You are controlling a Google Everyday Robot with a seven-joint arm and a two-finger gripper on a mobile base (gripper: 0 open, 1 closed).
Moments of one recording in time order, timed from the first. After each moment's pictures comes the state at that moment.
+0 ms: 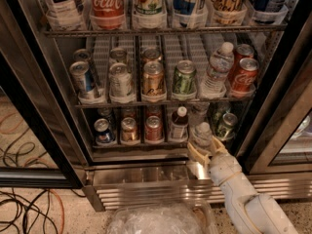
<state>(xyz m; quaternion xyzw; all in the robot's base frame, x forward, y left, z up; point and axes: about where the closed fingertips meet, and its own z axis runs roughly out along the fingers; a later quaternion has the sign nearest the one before) 0.557 -0.176 0.673 -0.17 0.63 0.12 0.75</state>
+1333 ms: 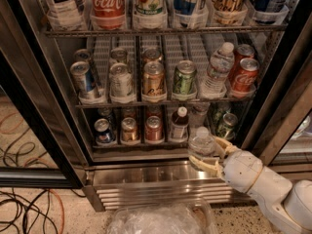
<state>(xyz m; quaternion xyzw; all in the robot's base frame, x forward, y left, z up) 0.474 -0.135 0.757 -0.36 0.60 0.20 0.69</state>
